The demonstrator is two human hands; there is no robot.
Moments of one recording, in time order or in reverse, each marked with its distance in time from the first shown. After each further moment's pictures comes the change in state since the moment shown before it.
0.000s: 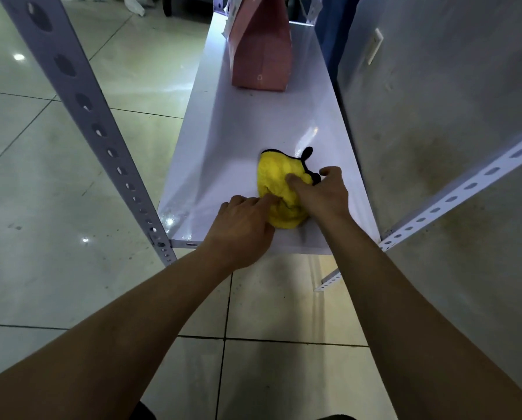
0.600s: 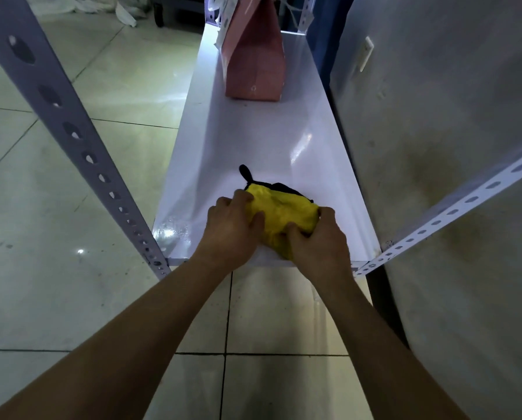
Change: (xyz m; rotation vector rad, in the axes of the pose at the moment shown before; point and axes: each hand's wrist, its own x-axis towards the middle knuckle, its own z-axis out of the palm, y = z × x) left_hand 0.015 -0.012 0.001 -0.355 0.109 -0.286; right_hand -0.053 0.034 0.002 -0.173 0.016 -0.128
